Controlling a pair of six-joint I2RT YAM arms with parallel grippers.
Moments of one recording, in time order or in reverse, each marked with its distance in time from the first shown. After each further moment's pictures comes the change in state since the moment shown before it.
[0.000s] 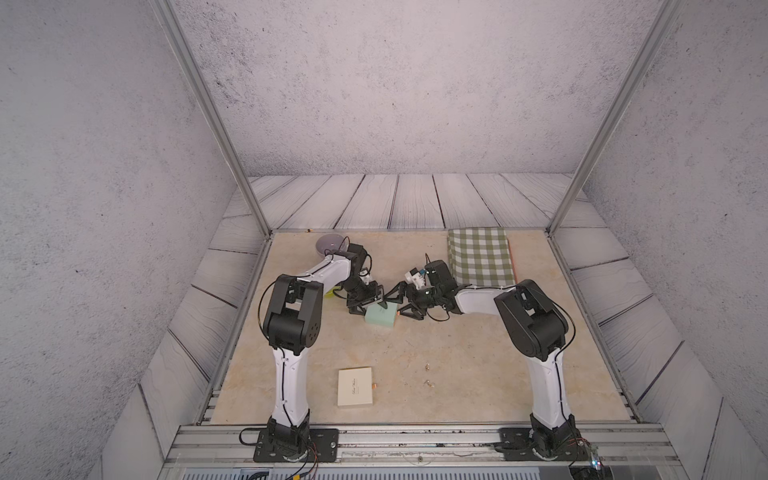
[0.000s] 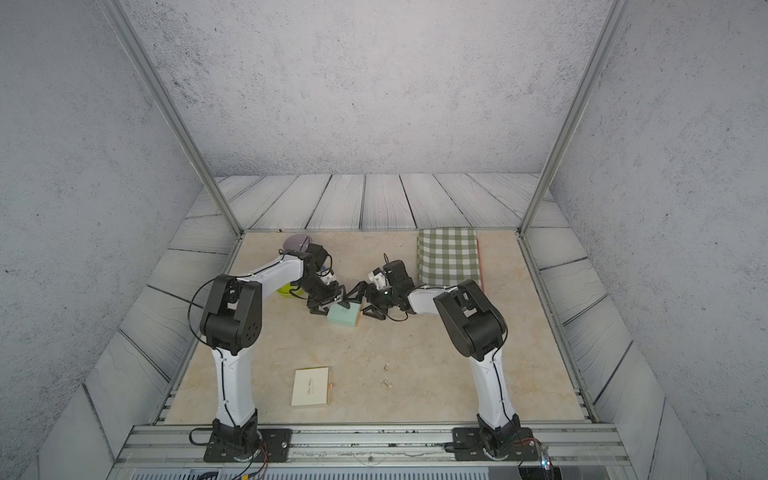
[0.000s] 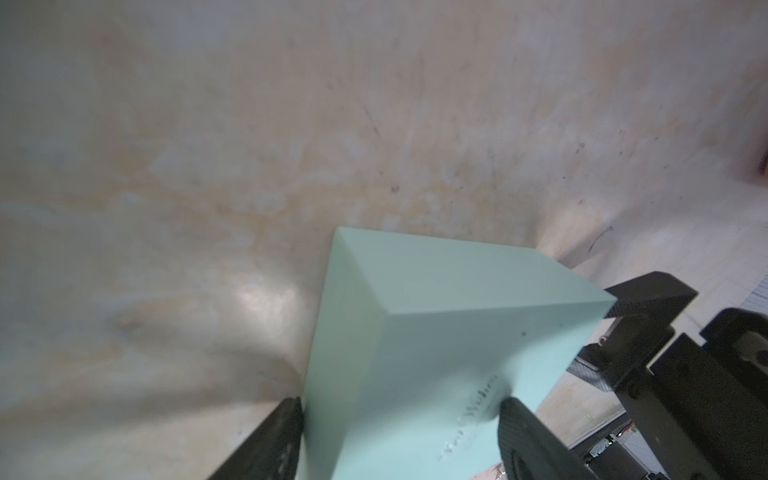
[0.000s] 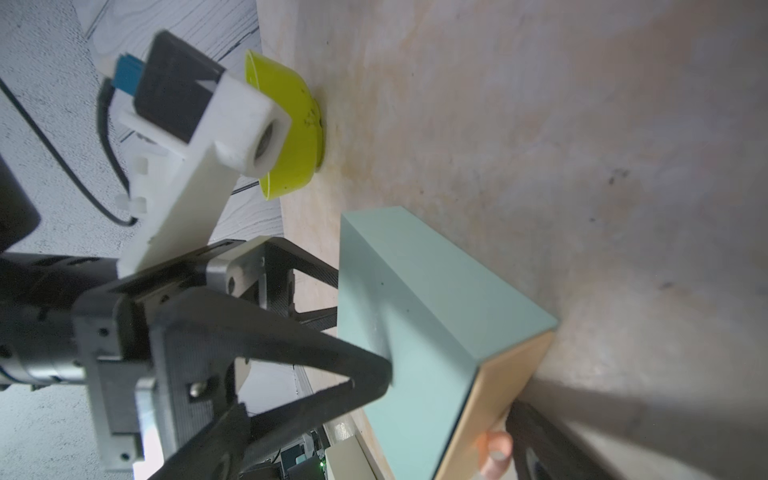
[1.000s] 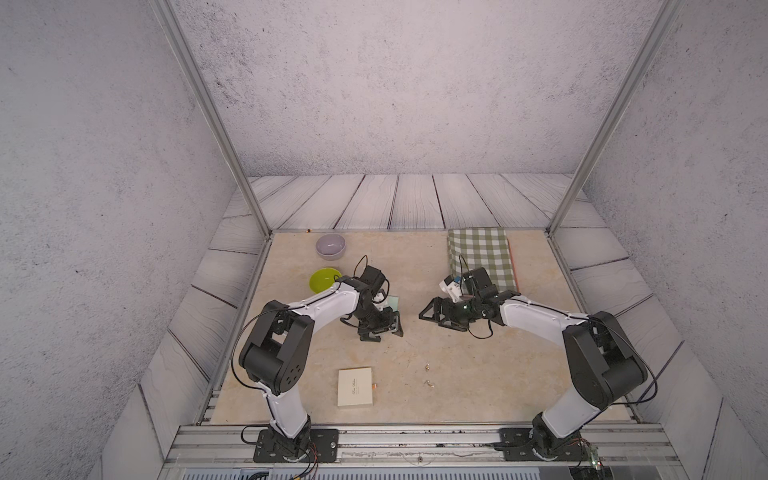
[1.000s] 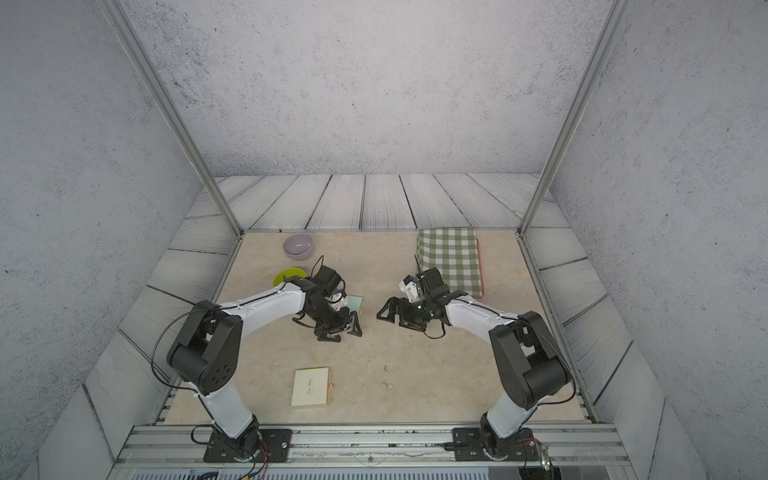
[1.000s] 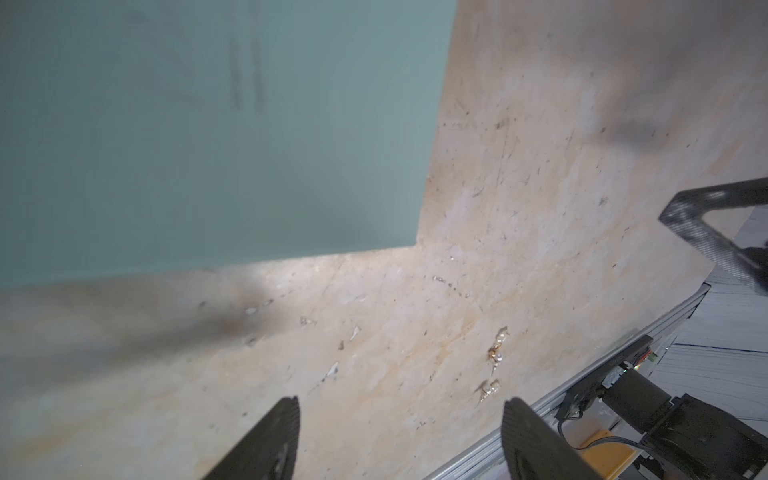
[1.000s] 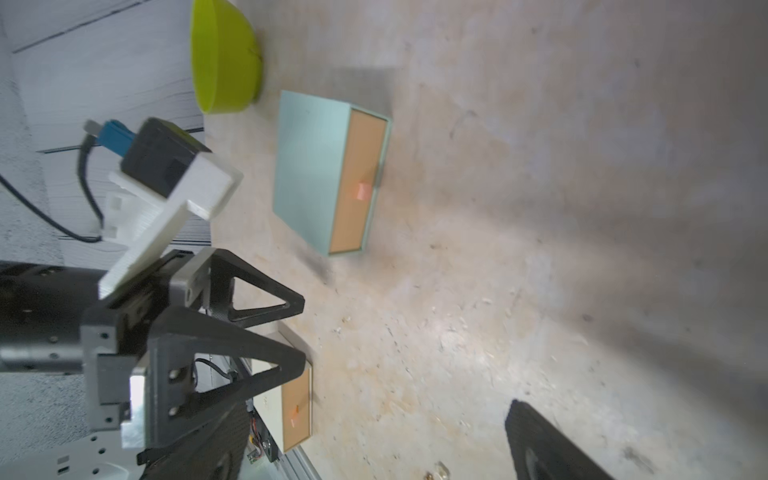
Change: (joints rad) left arm -0.209 -0.305 -0.381 0.179 0.013 -0.133; right arm -0.133 -0.486 -0.344 -0.442 0.139 -0.394
